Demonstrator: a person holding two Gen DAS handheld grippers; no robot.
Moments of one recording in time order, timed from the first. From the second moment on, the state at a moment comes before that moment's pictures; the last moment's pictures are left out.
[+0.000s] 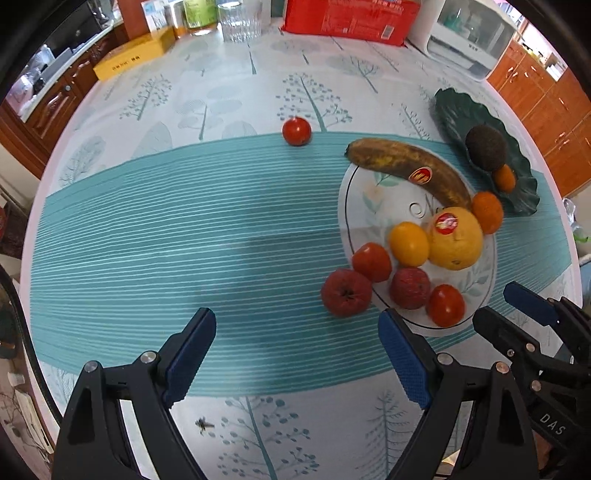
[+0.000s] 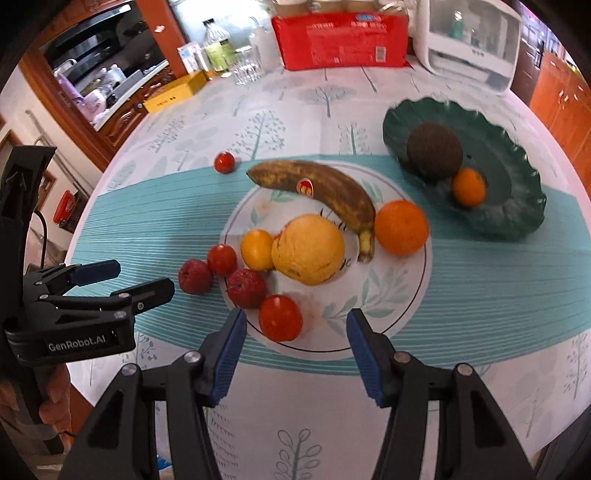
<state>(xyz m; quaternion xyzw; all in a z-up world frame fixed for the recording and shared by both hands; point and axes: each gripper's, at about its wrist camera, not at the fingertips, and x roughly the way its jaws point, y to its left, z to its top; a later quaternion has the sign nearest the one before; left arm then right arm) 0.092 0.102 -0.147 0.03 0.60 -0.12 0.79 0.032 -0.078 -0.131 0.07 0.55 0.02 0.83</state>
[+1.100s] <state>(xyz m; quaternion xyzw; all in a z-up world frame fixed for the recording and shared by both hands) 0.105 0.063 -0.178 0.08 0.60 -0.21 0.77 0.039 -0.064 -0.171 0.09 0.55 0.02 0.83</state>
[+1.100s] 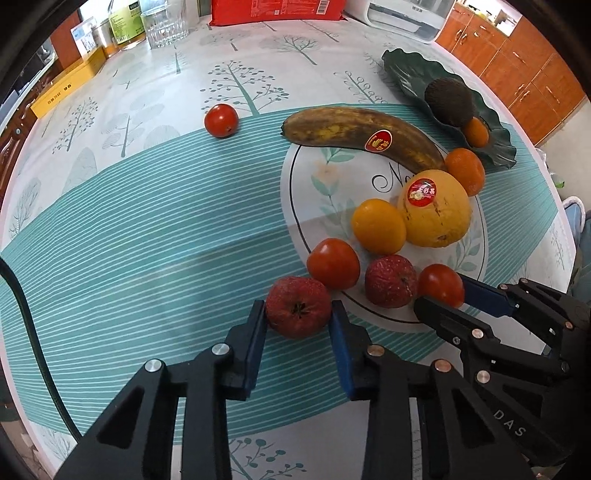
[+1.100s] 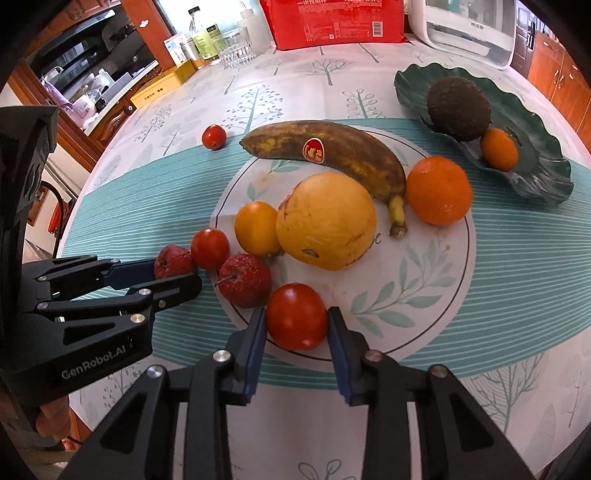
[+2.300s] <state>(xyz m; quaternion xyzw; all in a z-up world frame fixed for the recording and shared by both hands) 0.089 -0.046 0.012 0.12 0.46 -0.30 0.83 0.011 -0.149 0.003 0.06 0.44 -0.11 0.89</state>
